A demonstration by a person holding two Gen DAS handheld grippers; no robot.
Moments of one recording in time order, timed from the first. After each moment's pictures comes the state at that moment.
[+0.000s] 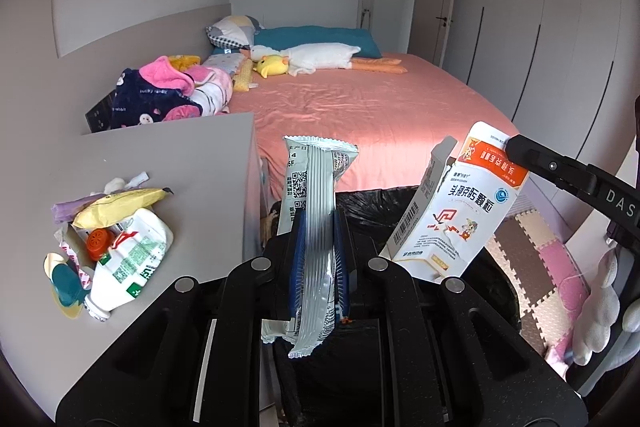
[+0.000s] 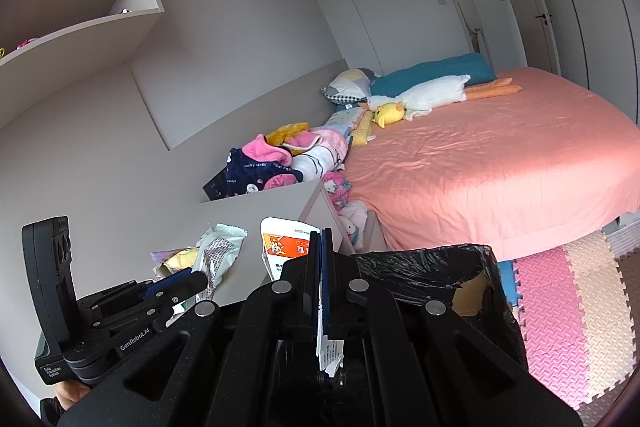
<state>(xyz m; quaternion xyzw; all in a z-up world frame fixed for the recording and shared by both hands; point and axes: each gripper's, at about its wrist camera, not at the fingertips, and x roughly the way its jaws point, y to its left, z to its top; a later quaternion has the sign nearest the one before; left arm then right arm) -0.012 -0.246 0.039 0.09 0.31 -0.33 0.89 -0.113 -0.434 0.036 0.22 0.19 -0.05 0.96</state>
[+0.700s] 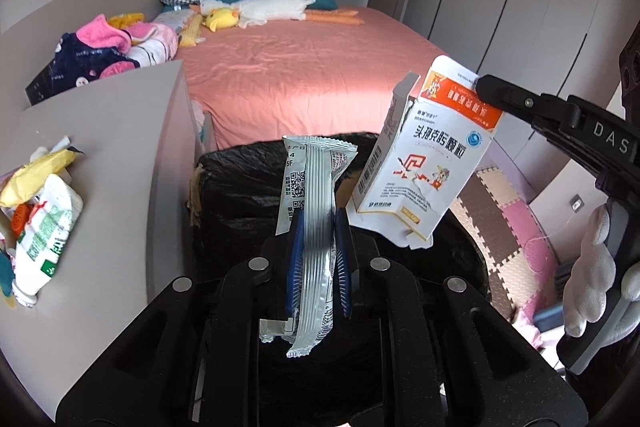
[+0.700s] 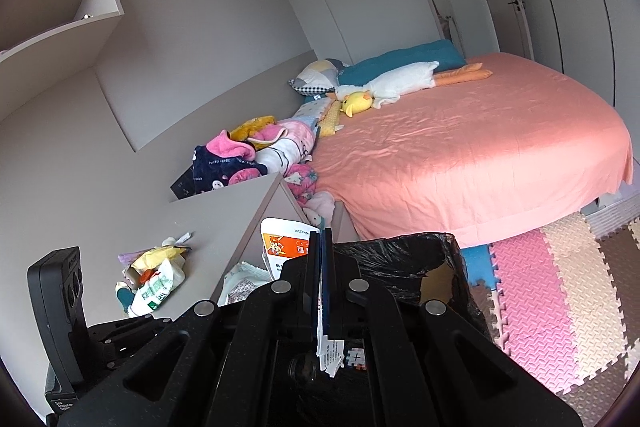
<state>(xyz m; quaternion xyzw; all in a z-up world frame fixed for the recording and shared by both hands) -0.014 -0.296 -0.007 0.11 0.40 -0.39 0.82 -0.111 -0.466 0.018 0.23 0.23 -0.10 0.94</state>
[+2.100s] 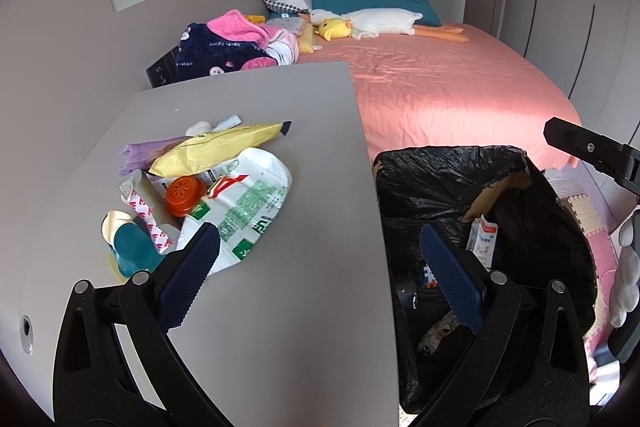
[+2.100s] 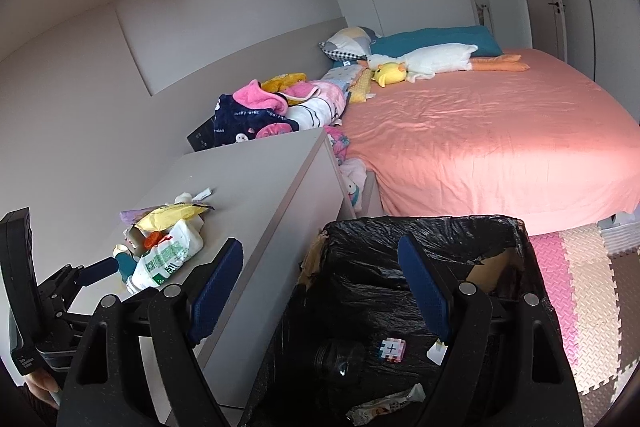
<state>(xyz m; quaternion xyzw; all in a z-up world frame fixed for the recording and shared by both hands) 0.042 -0.166 0.001 0.13 0.36 -0.23 0.90 -0.036 -0.383 -0.004 0.18 0.28 -0.04 0.94</state>
